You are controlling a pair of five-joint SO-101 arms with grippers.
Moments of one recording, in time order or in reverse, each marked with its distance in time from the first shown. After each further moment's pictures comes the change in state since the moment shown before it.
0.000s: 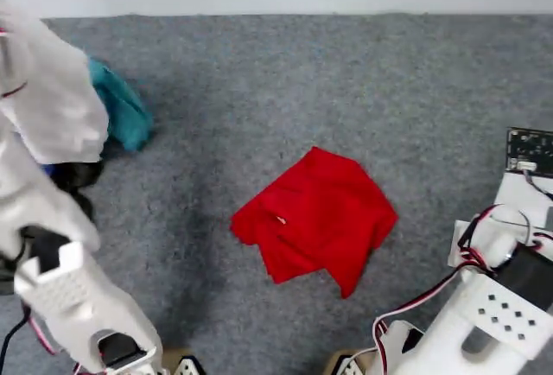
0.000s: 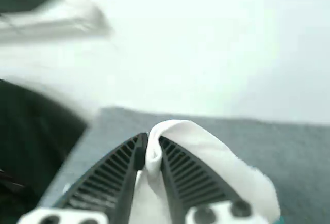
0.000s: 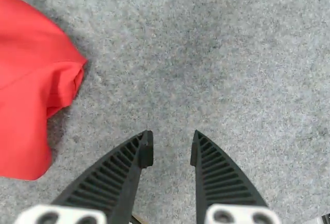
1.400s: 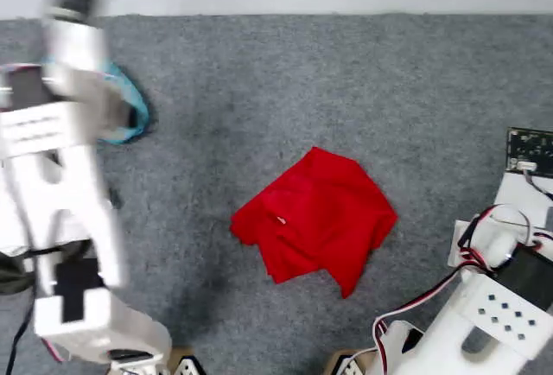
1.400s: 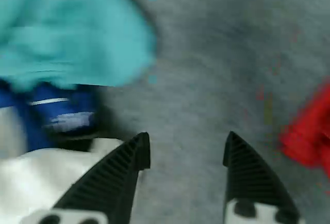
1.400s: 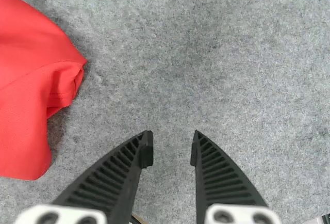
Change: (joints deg) left arm 21.3 -17.2 72.7 0.0 -5.8; right arm 0.0 0.0 0.0 0.0 0.0
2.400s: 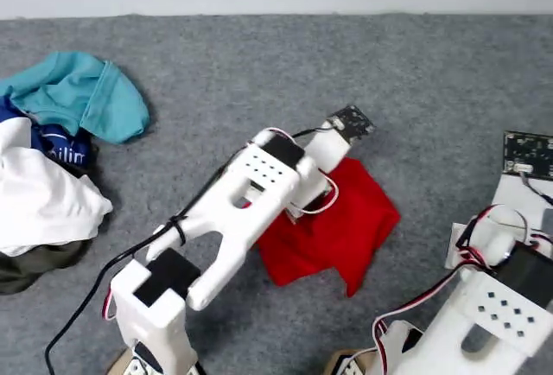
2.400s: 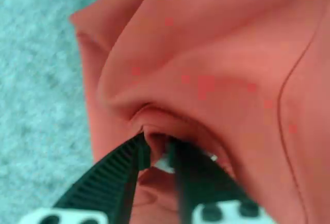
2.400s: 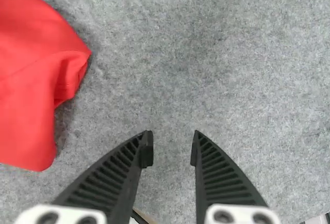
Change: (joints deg) left arm 42.2 12.4 22.9 -29.7 5.6; right arm 0.1 0.0 2.1 -0.1 0.0
